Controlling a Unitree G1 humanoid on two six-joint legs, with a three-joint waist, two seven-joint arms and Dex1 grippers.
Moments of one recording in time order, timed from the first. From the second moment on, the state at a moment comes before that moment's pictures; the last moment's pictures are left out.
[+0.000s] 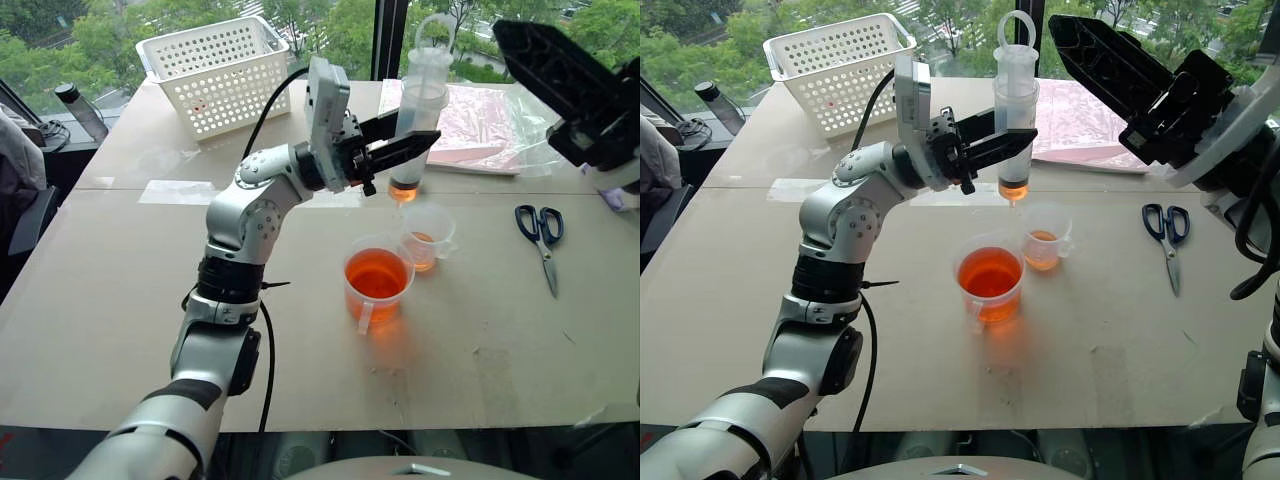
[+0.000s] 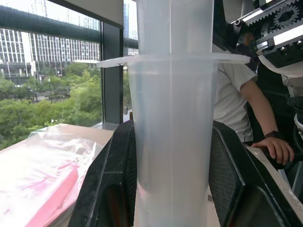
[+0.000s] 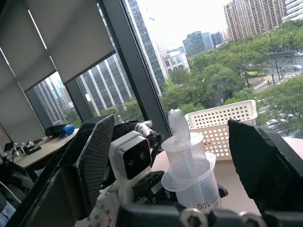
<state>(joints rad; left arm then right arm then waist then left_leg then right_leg) -0.92 0.24 -0.05 0.11 -0.59 0.40 -0.92 -0.67 -0.82 -0.28 -0.49 1.84 0.69 -0.09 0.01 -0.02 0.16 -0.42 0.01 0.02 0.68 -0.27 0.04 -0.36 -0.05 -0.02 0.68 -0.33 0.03</state>
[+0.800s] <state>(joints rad) -1.01 0.07 -0.09 0.45 -0.42 0.13 -1.11 -0.66 -0.87 -0.26 -0.50 1.64 0.72 -0.14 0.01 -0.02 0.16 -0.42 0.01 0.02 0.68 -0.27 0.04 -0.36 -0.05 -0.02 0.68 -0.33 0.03</state>
